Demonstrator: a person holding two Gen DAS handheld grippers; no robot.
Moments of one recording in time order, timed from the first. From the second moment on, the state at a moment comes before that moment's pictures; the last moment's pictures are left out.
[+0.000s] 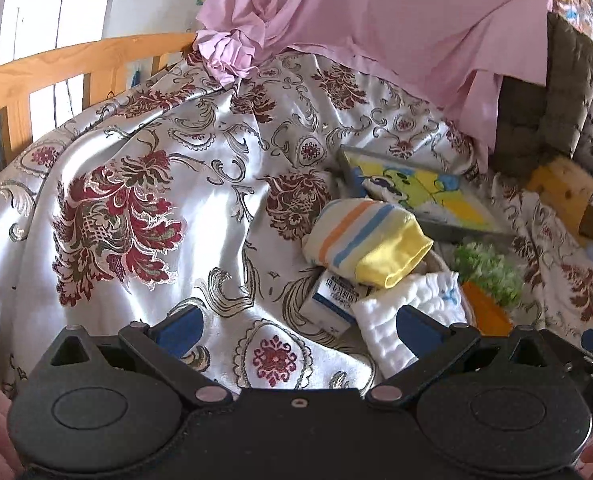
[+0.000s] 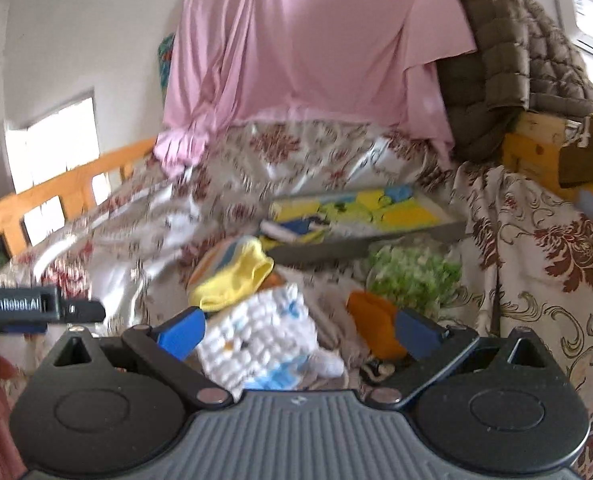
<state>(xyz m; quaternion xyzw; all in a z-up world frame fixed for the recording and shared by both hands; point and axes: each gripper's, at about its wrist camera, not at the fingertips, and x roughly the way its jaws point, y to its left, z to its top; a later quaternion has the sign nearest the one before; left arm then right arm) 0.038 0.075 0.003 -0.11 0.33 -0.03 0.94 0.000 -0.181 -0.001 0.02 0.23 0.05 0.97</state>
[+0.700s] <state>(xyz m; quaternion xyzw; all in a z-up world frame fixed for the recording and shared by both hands) 0.042 0.056 -0.006 -0.04 0.35 -0.03 0.93 0.023 -0.178 -0.021 0.01 0.33 0.07 0.94</state>
